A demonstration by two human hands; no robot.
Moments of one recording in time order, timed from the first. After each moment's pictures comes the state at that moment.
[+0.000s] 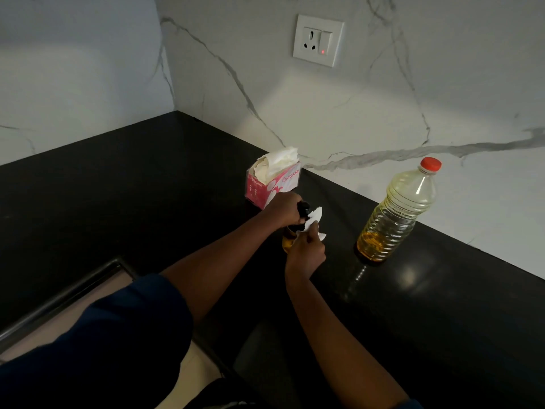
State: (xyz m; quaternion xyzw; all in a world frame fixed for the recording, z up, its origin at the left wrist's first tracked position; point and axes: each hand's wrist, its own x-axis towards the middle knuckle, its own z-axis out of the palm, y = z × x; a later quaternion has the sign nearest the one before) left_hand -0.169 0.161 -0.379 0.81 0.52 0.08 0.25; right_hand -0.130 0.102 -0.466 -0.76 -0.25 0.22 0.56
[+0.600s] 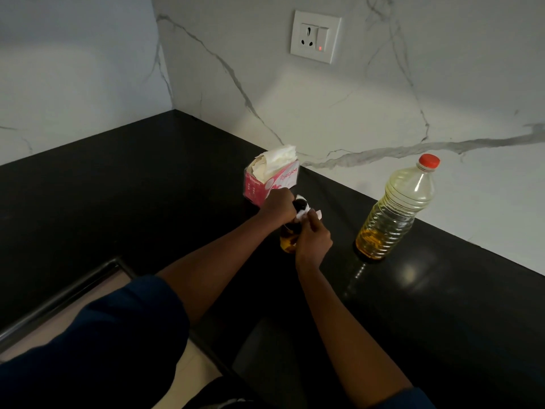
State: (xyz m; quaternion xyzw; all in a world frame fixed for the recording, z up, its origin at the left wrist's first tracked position) left_hand -0.166 0.165 -0.388 0.78 0.57 0.12 0.24; right_hand -0.110 0.110 -0.455 -0.71 -0.28 0.26 0.59
